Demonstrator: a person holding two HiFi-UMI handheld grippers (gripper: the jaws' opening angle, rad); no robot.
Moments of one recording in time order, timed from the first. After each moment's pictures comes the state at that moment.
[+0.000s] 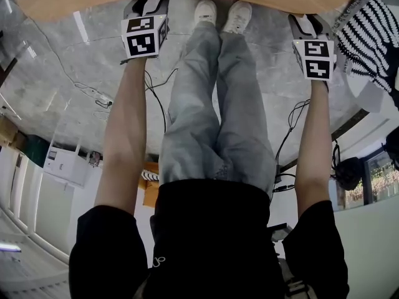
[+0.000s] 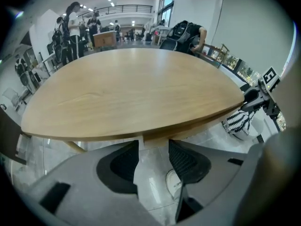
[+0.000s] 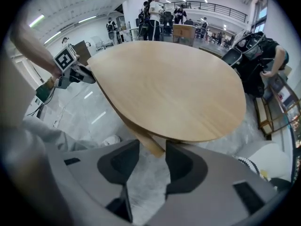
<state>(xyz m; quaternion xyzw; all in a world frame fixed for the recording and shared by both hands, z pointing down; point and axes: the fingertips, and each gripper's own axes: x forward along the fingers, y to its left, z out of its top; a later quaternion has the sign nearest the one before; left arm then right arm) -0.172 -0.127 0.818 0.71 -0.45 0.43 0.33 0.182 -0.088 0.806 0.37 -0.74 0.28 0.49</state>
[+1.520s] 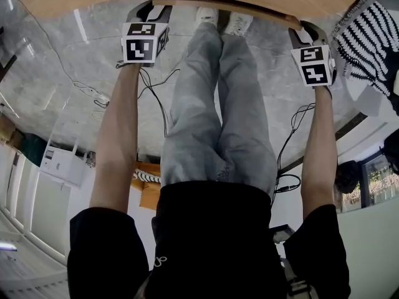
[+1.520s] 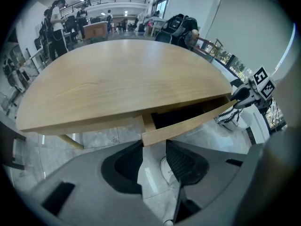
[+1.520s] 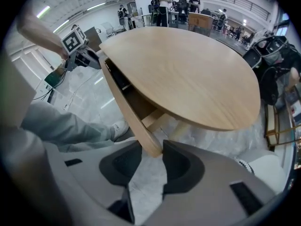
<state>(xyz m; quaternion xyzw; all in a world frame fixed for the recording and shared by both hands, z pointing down) -0.172 -0.099 0.814 0.71 -0.39 0.46 0.35 0.178 -0.055 0.814 0.28 -0.73 0.28 0.56</state>
